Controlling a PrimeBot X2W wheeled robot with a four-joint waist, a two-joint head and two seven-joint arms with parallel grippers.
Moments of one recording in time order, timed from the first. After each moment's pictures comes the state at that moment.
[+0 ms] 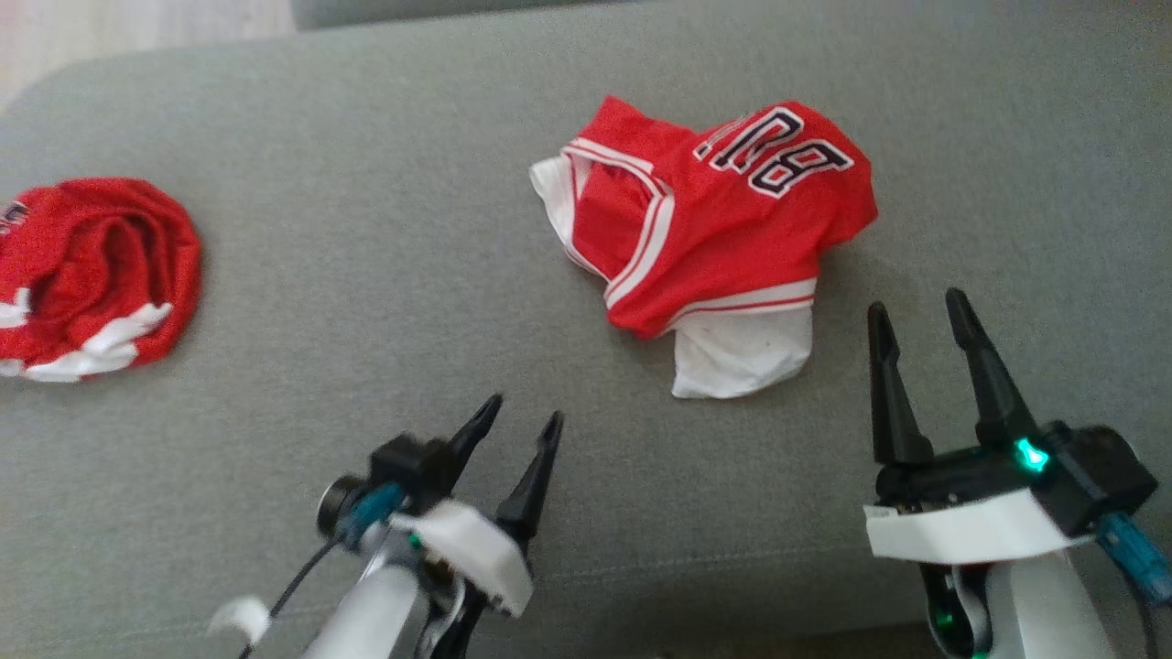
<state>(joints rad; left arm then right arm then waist) -0.17 0.06 -0.48 0.43 -0.31 -0.10 -0.26 -0.04 -0.05 0.18 0.07 0.06 0.12 -0.25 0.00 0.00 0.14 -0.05</state>
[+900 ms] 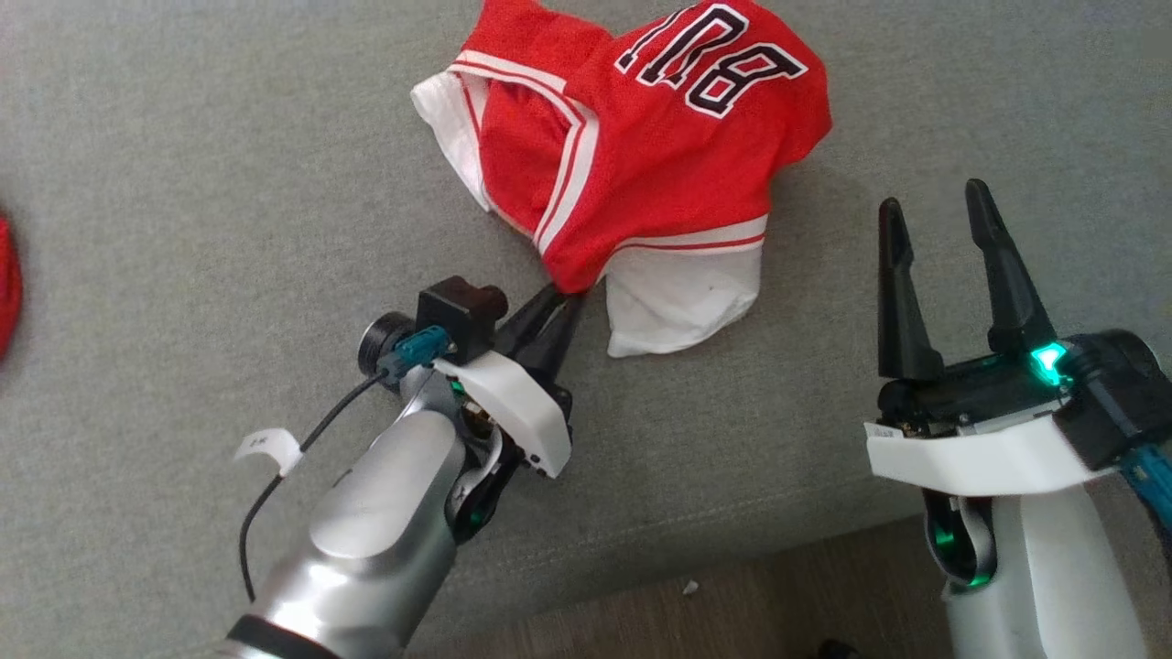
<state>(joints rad) -0.57 0.05 -0.70 0.62 -0.45 -0.12 -0.26 -0.19 -0.05 0.19 0.03 0.07 0.12 -0.26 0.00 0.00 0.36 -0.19</state>
